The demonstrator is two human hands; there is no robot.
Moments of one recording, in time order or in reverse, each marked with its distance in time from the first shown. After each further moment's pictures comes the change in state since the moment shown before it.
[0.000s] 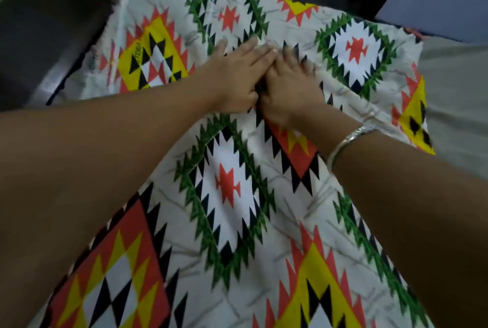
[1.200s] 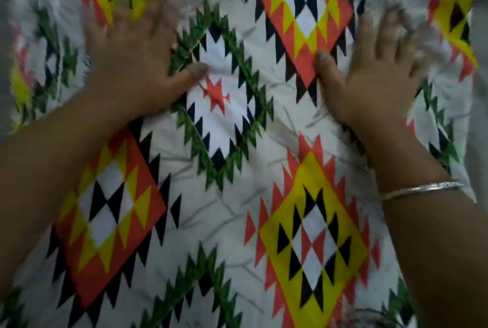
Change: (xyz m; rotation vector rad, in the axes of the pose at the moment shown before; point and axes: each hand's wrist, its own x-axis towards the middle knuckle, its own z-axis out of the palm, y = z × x) left_hand -0.148 0.007 0.050 -0.046 -0.032 -0.389; right_hand -0.136 0.045 0.051 0.096 0.051 0.446
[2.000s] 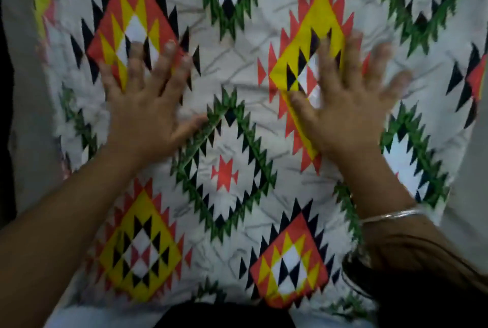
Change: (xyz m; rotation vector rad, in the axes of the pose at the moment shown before) left_hand -0.242 0.013 0.016 0.035 -0.139 0.199; right_hand -0.244 0.004 0.015 -0.061 -0.139 -0.124
